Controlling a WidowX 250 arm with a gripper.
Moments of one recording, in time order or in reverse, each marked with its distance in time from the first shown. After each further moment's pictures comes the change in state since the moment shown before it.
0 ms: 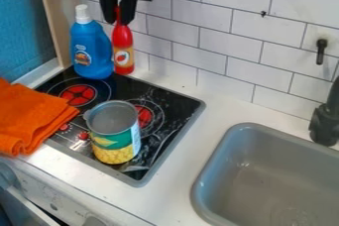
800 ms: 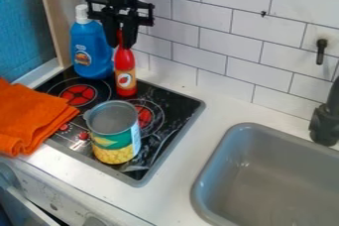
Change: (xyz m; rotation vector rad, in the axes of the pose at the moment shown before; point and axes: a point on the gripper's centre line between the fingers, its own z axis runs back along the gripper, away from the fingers) arm -0.009 -0.003 -0.031 -0.013 0.034 -0.003
